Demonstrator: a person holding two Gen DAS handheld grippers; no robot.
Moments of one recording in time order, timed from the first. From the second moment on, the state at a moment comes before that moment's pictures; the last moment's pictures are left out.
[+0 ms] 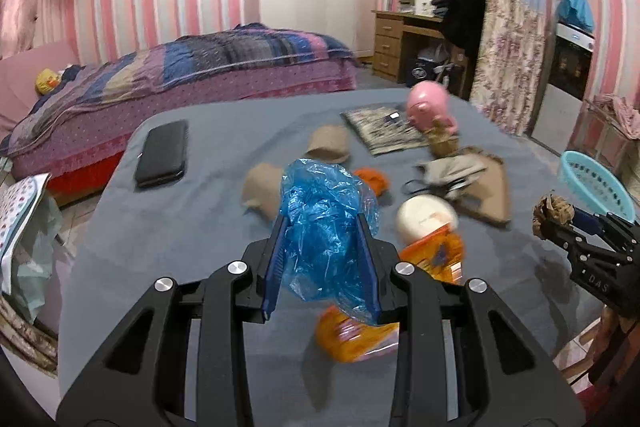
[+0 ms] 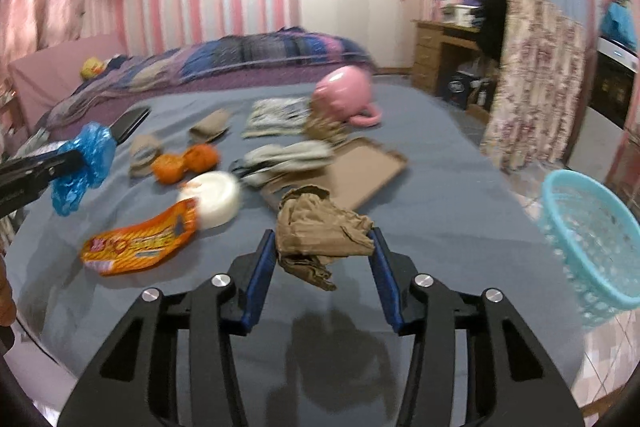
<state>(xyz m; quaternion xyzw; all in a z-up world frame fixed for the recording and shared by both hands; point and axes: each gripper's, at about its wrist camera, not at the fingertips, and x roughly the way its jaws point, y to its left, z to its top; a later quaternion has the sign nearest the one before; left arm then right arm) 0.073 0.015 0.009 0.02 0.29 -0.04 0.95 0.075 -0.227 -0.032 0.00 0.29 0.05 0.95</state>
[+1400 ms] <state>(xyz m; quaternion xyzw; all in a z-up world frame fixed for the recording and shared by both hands) 0.187 -0.361 0.018 0.08 0.30 -0.33 0.89 0.075 -0.545 -0.016 0.10 0.27 -0.24 0.93</state>
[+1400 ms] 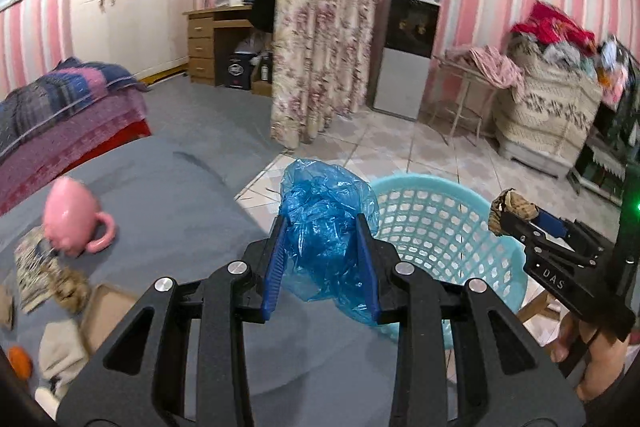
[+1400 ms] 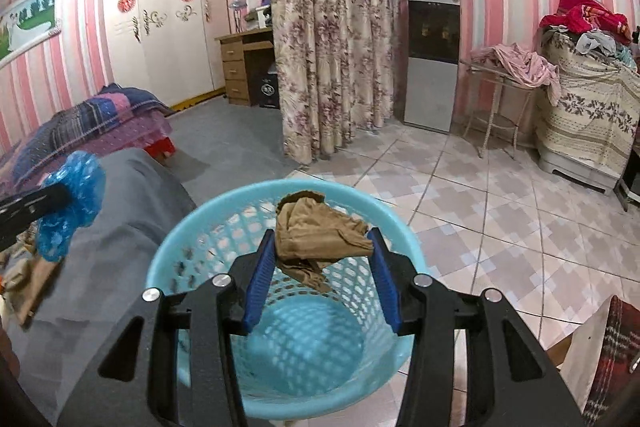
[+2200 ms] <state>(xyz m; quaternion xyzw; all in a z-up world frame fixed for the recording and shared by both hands) 0.240 -0.439 -0.038 0.11 0.35 -0.32 0.87 0.081 -0.576 -0.043 0.14 0.29 -0.26 0.91</state>
